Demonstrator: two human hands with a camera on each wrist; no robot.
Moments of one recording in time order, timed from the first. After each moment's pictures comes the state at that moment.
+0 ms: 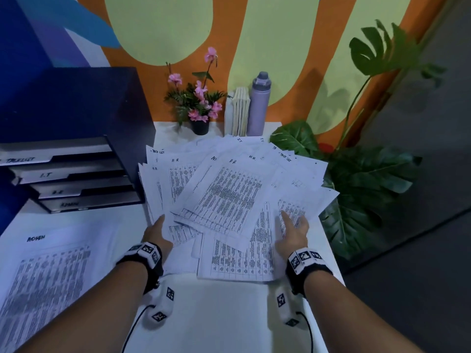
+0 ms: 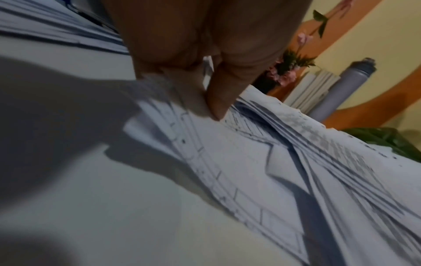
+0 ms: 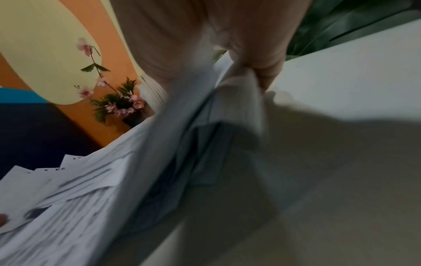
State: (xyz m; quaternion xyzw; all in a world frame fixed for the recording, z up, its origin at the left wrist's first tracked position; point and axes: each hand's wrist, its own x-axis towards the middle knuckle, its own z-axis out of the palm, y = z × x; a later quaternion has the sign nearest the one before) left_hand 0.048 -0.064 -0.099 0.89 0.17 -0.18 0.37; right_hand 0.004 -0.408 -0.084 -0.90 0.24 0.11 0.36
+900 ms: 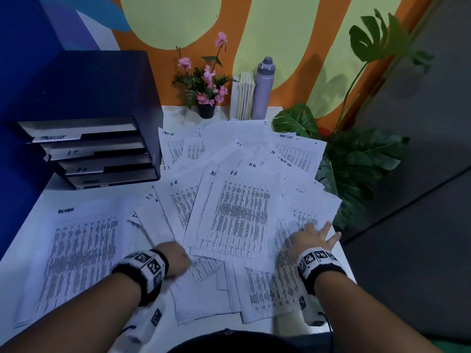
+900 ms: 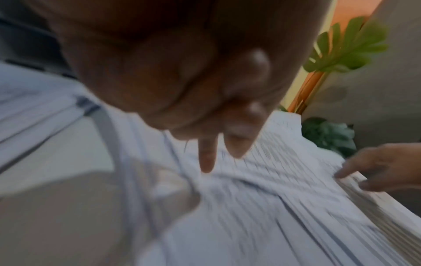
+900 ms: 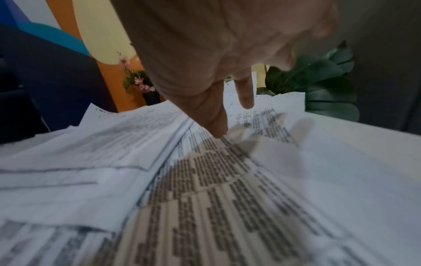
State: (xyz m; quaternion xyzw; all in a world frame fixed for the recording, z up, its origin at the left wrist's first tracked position) left_hand -0.061 -0.056 -0.026 0.91 -0.04 -0.41 0.08; right_hand -0.084 -0.377 -0.053 -0.93 0.22 0.29 -0.07
